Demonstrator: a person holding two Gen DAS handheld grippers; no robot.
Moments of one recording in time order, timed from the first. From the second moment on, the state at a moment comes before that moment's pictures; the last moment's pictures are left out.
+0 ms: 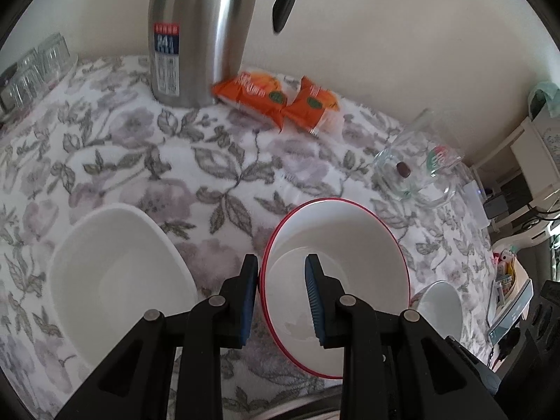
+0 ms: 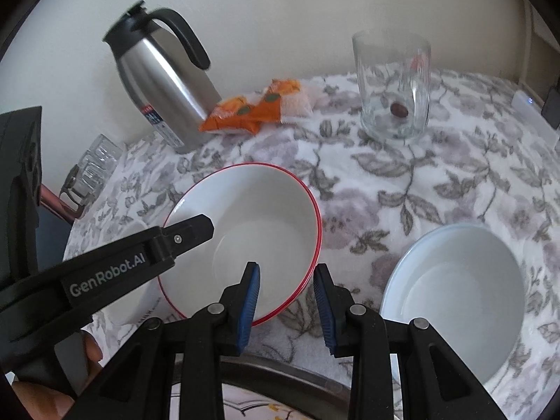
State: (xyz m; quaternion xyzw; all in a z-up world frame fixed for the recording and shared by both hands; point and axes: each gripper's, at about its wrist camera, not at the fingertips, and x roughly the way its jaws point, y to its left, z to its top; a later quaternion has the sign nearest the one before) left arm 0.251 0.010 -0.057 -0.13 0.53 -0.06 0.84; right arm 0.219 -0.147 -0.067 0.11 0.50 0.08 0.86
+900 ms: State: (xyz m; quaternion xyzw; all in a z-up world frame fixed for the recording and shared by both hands) left arm 0.191 0.010 0.016 -0.15 0.47 -0.07 0.87; right arm 0.162 -0.145 0.019 0.08 0.44 0.09 0.89
